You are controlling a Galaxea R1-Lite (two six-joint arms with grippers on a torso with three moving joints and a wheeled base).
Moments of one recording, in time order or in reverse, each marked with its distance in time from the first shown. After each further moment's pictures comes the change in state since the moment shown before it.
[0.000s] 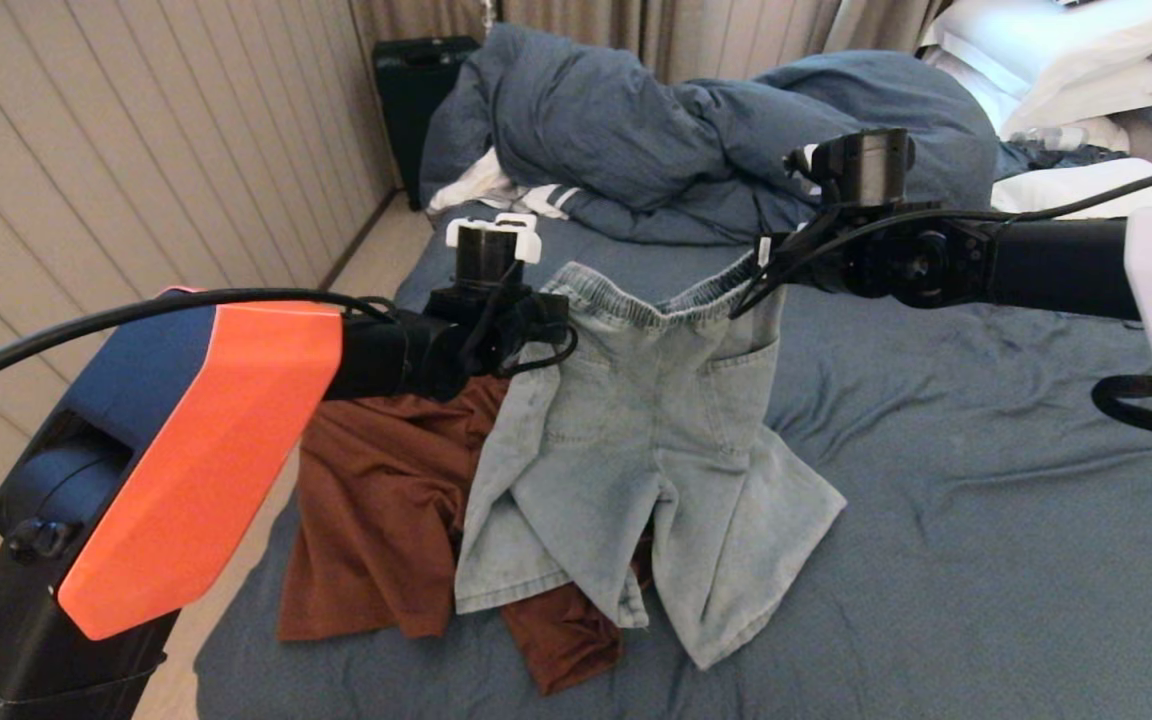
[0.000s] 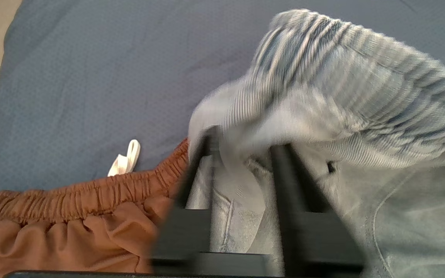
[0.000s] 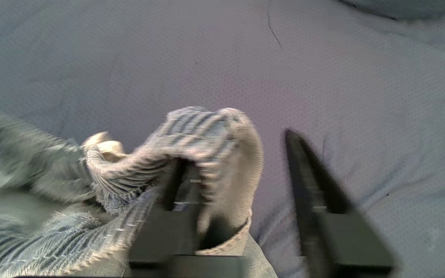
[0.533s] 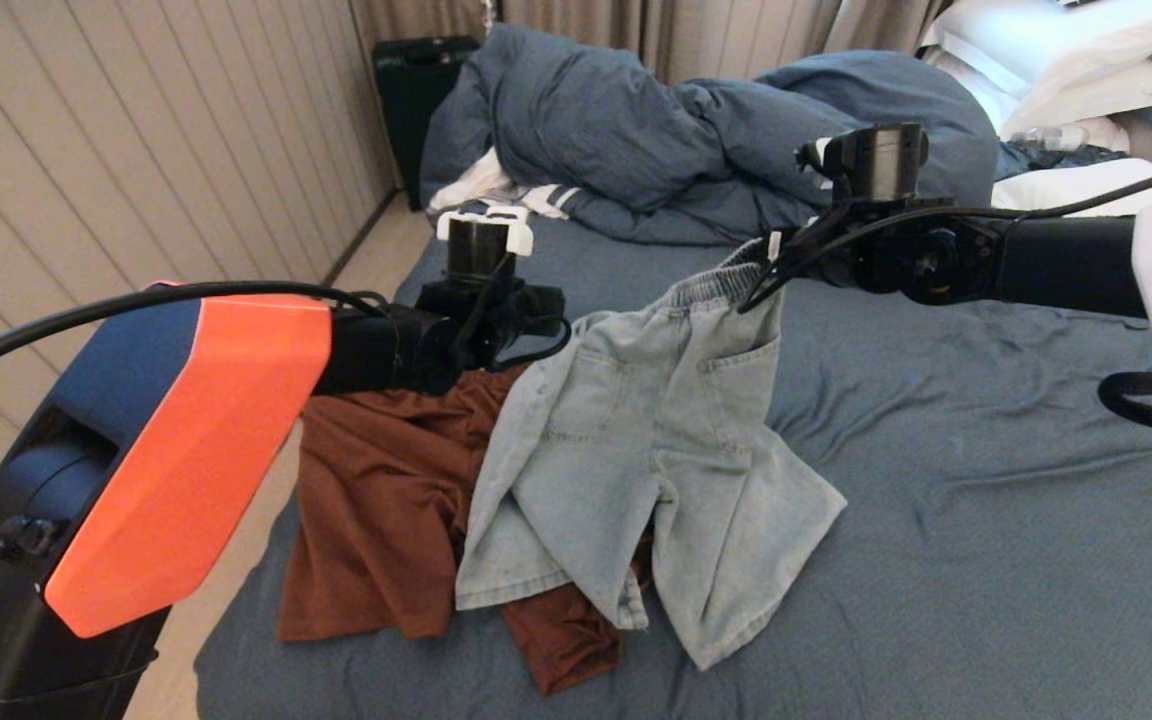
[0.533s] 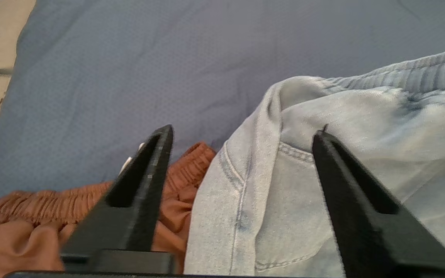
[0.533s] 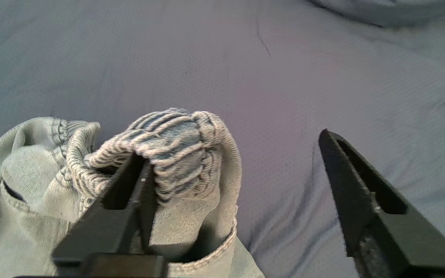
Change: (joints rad) left arm 0.009 -0.013 0.001 -0.001 0.008 -0.006; right arm -0.025 -0.003 -0.005 -0.018 -0.001 -0.009
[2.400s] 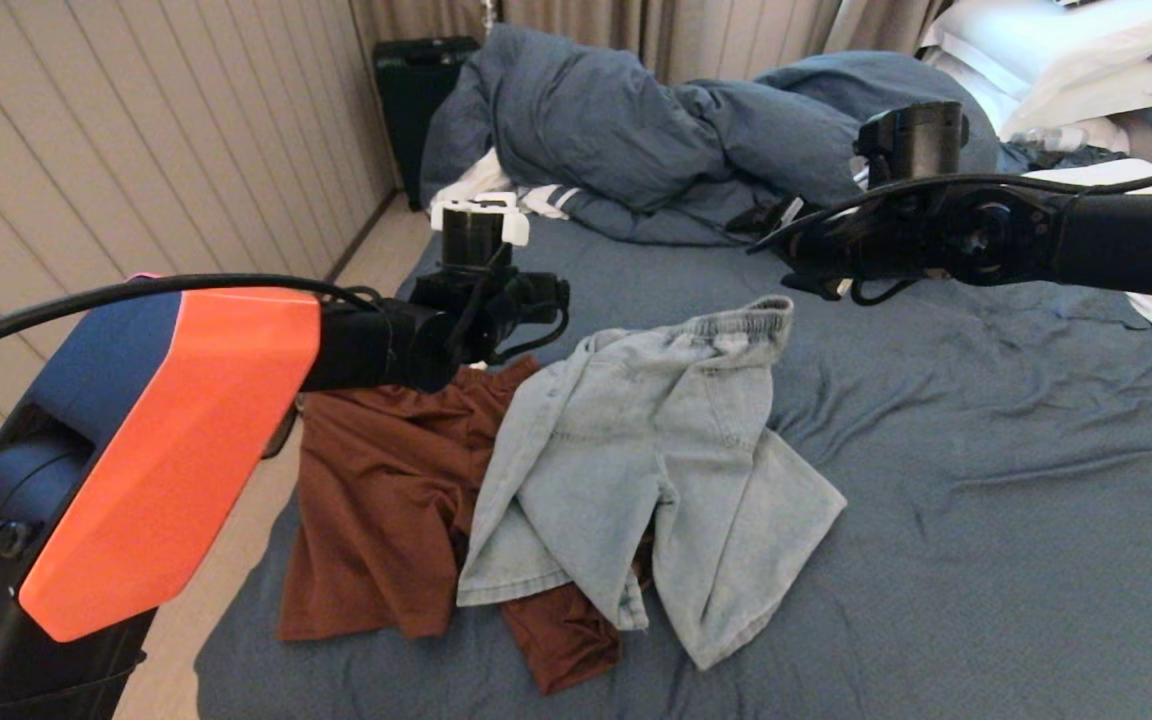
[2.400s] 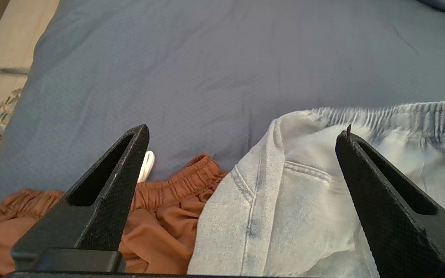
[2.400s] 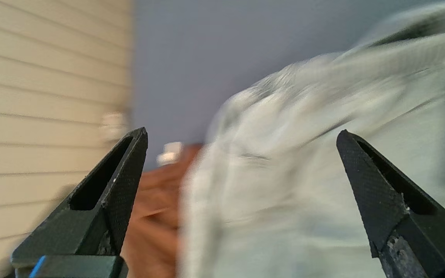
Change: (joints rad) left arm 0.000 -0.022 0.016 -0.032 0.045 -0.044; right arm -0.047 -0.064 0.018 0.096 0.456 0.654
